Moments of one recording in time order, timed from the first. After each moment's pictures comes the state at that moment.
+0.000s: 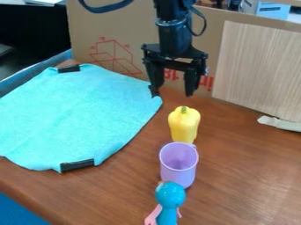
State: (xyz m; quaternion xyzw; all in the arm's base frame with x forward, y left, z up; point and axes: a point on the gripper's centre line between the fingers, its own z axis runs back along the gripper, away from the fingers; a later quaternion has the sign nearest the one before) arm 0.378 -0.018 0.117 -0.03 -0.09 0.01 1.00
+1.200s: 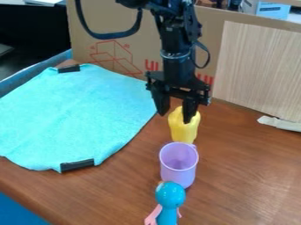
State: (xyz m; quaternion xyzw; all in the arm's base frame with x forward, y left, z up) arm 0.363 -0.029 0.080 -0.02 -0.08 0.01 1.00
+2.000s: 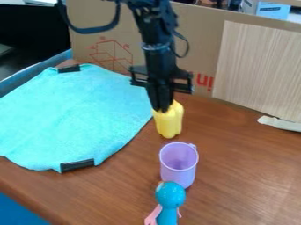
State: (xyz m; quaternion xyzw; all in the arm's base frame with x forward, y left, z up) arm 0.365 0.006 0.084 -0.04 -0.08 0.07 0.99
